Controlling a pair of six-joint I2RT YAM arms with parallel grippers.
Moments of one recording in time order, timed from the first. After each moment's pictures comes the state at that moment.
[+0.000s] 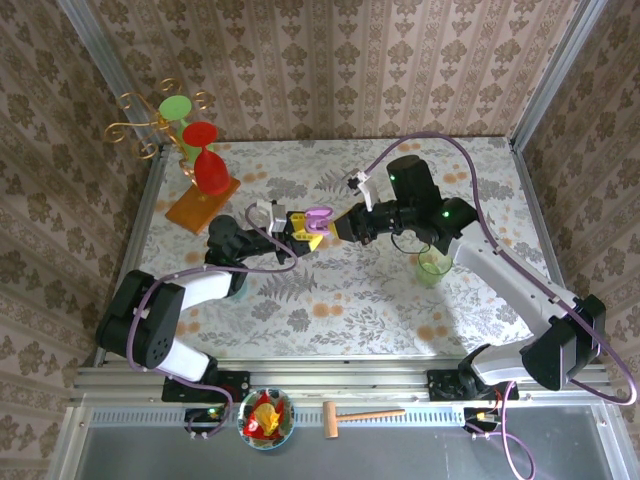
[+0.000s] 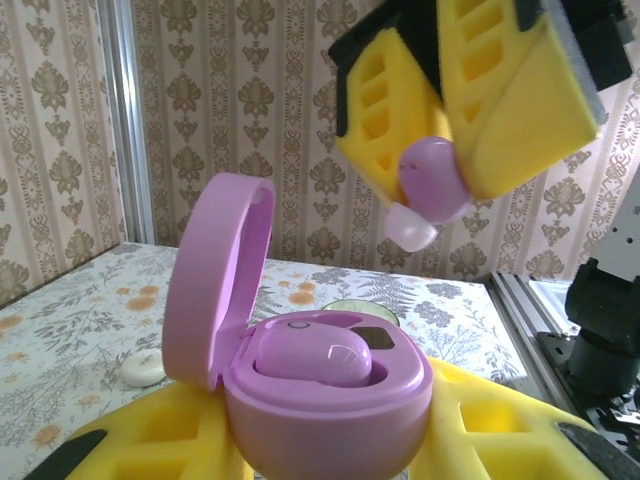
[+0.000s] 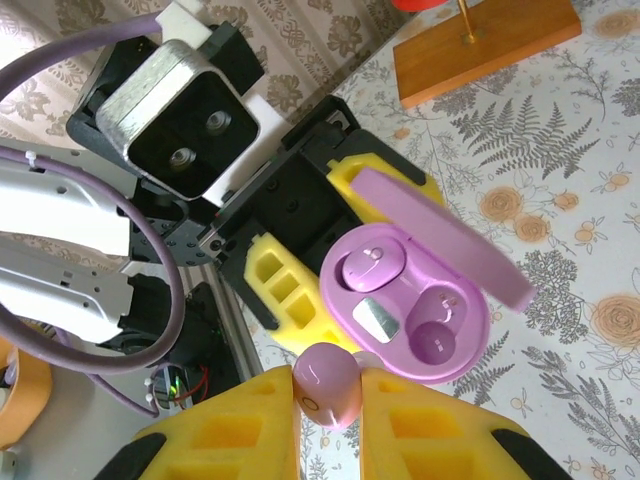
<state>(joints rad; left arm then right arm) -0.44 1.48 0.56 1.16 1.05 -0.24 0.54 1.37 1.30 -0.53 -0.66 0.18</state>
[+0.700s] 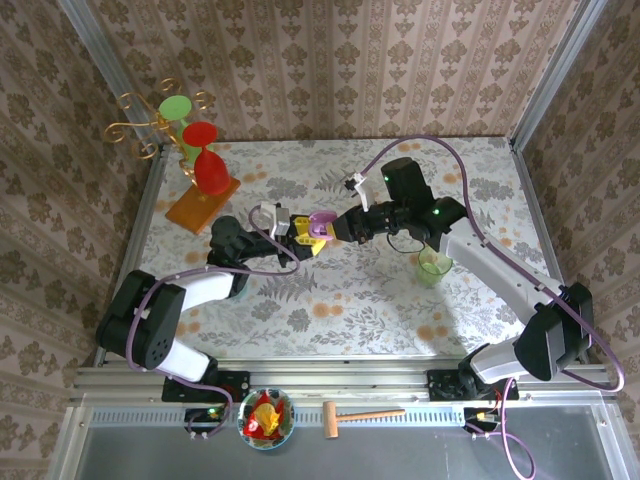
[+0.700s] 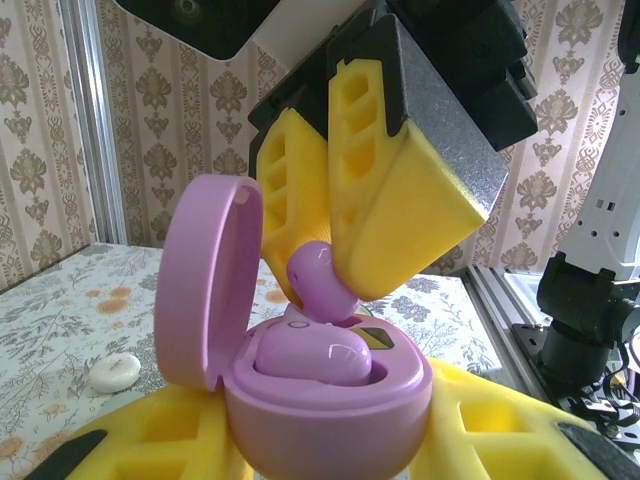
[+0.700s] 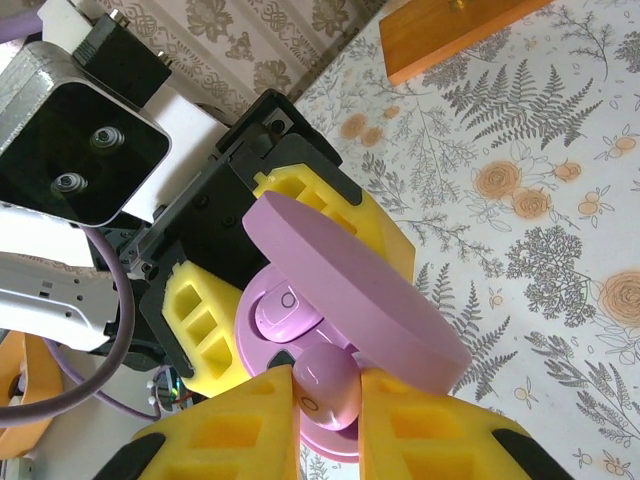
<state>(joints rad) -0.47 1.48 0.56 1.15 1.08 -0.23 0.53 1.43 1.27 -0.48 -0.69 0.21</state>
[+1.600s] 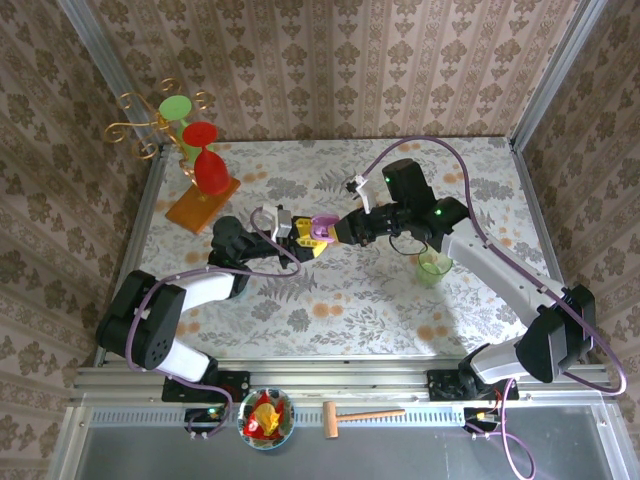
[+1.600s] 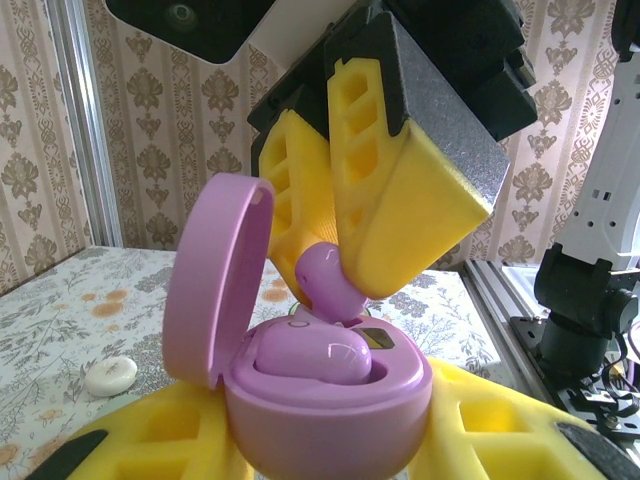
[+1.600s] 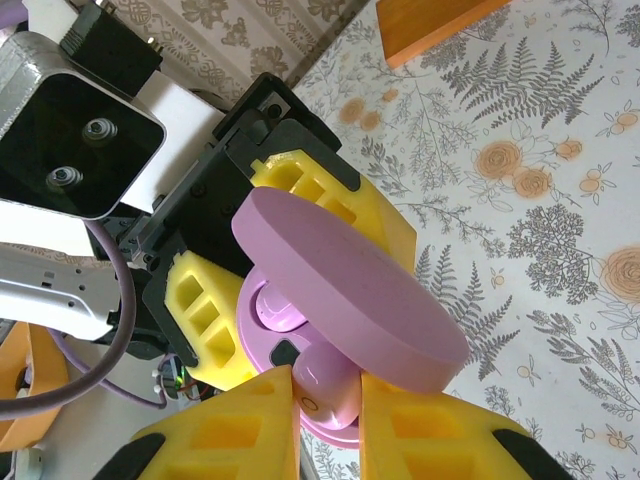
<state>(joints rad) -0.48 1.48 0.56 1.14 1.08 -0.20 0.53 1.42 1.27 -0.54 -0.69 0.21</state>
